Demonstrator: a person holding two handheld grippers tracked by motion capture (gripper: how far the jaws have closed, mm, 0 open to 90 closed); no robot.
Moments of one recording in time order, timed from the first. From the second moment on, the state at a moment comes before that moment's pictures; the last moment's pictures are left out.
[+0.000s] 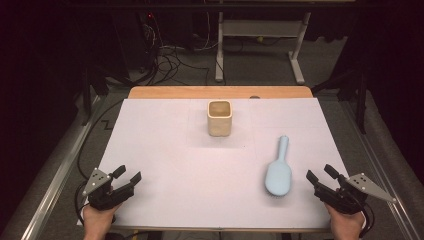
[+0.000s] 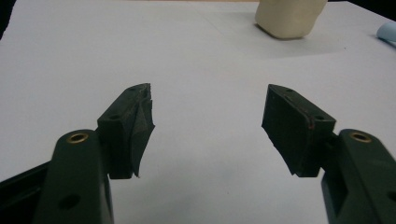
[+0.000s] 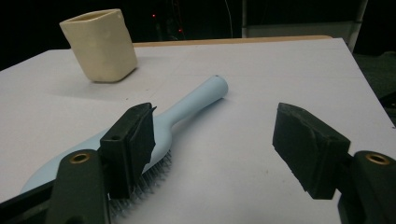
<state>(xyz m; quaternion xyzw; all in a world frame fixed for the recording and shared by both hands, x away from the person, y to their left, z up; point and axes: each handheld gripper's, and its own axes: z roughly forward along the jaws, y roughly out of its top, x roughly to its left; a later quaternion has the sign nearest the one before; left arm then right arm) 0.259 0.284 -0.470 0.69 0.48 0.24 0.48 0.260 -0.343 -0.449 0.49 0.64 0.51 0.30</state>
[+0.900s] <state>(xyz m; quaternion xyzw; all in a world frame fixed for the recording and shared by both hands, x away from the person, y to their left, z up) 0.258 0.286 -0.470 0.68 0.49 0.24 0.49 0.296 -0.311 -0.437 0.46 0.67 0.51 0.29</state>
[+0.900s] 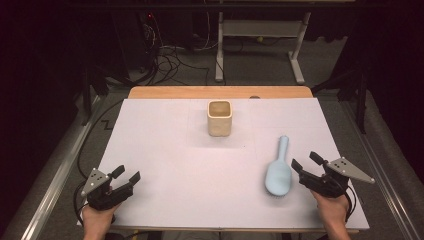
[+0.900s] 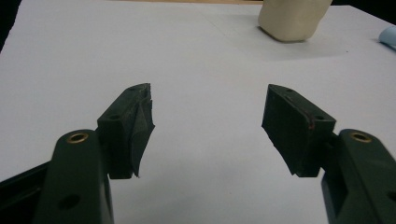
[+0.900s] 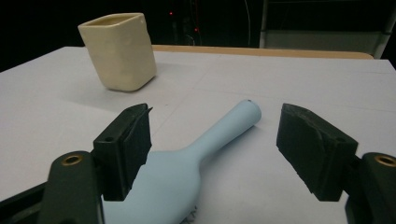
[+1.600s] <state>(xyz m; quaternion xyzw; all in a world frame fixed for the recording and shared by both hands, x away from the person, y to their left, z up) 0.258 0.286 -0.470 0.69 0.49 0.24 0.49 0.336 -0.296 -0.419 0.49 0.72 0.43 0.23</state>
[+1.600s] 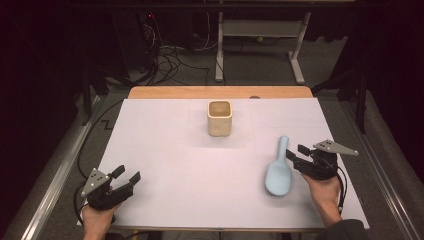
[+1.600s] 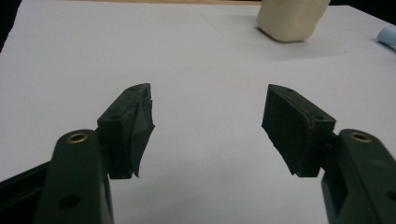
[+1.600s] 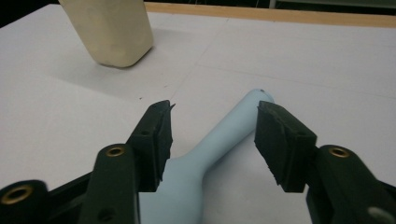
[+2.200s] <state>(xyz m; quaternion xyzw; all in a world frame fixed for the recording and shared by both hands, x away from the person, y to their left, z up) 0.258 0.284 -0.470 0.69 0.48 0.24 0.49 0.375 -0.295 -0.415 0.52 0.77 0.32 0.17</state>
